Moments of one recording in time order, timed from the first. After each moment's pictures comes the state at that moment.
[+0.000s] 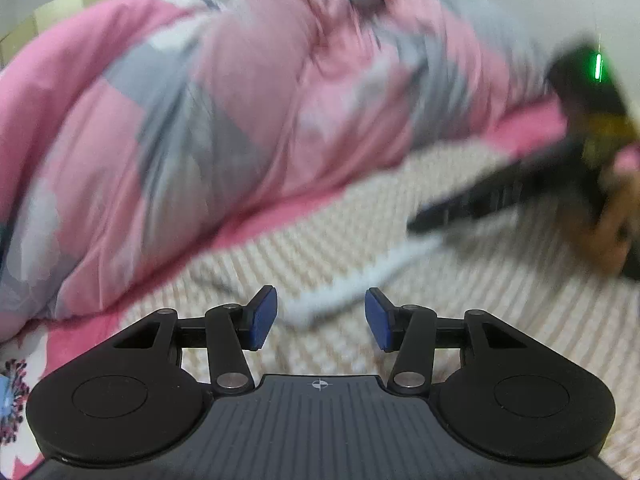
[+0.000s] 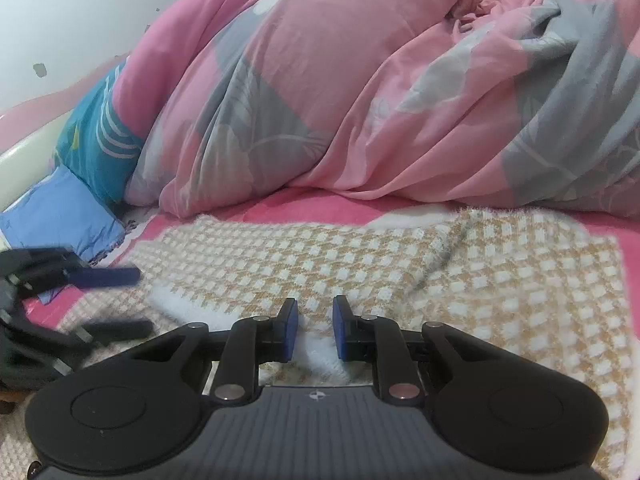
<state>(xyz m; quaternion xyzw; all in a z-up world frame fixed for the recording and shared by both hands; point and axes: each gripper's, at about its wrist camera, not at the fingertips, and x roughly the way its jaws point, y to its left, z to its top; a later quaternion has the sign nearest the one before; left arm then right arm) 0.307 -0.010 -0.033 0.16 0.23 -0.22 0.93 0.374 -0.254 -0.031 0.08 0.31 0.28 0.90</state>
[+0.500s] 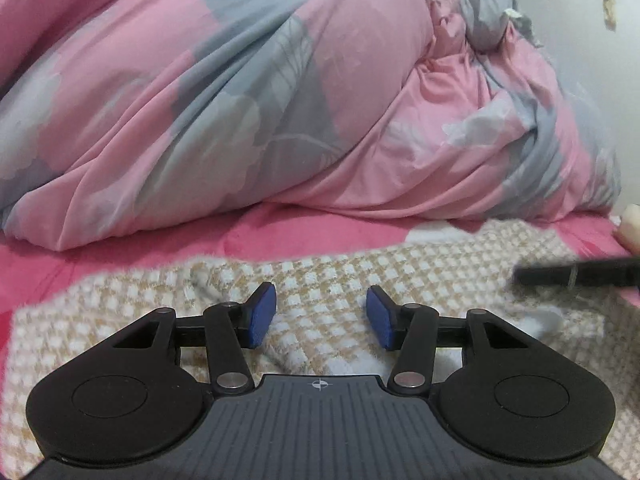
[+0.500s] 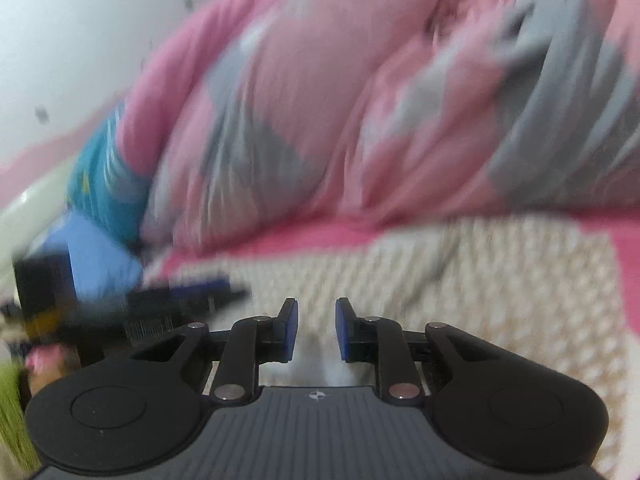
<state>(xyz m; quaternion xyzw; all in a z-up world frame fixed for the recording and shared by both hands) 0.386 0.007 -0.075 -0.02 0.27 -0.17 0.95 0.377 -0.272 -0.013 0.14 0.28 0.29 0.90</state>
